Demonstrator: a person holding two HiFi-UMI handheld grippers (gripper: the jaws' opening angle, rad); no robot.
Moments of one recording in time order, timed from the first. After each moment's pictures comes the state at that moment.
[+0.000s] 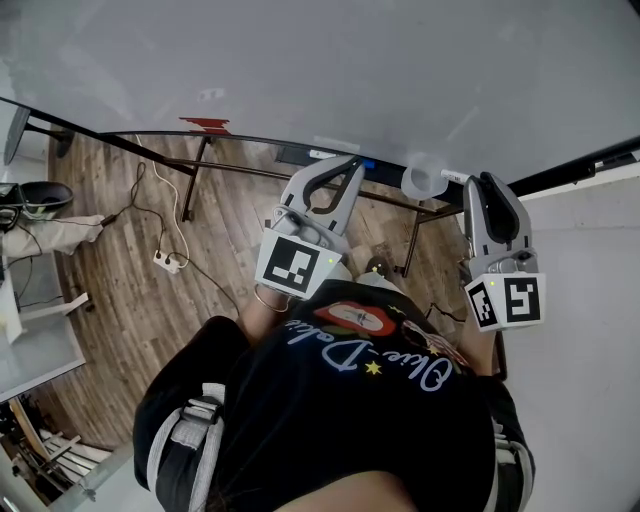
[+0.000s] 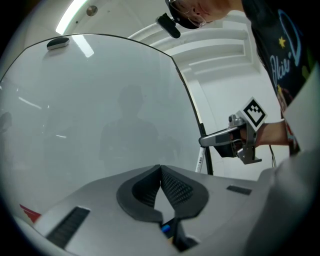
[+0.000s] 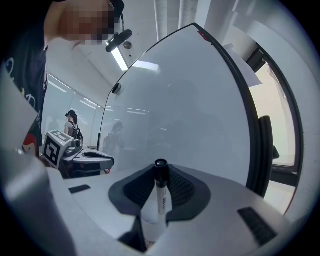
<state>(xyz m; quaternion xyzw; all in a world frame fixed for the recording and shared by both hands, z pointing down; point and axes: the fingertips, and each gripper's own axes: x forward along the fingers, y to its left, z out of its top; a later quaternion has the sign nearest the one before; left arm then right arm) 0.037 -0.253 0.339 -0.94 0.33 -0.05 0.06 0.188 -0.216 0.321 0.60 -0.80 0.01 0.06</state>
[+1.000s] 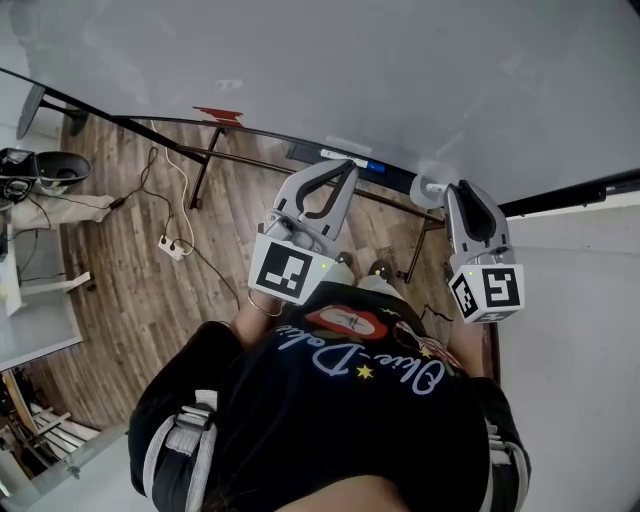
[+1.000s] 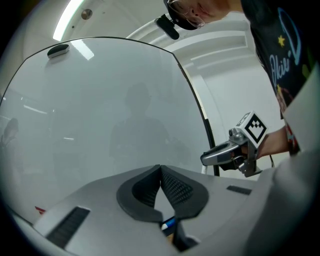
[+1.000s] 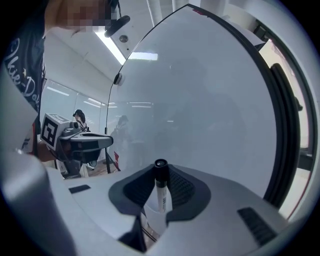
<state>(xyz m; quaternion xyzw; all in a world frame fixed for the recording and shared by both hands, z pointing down) 0.018 -0.255 0.340 -0.92 0.37 -0.08 0.07 0.168 -0.237 0.381 0.56 -0.82 0.07 0.08</state>
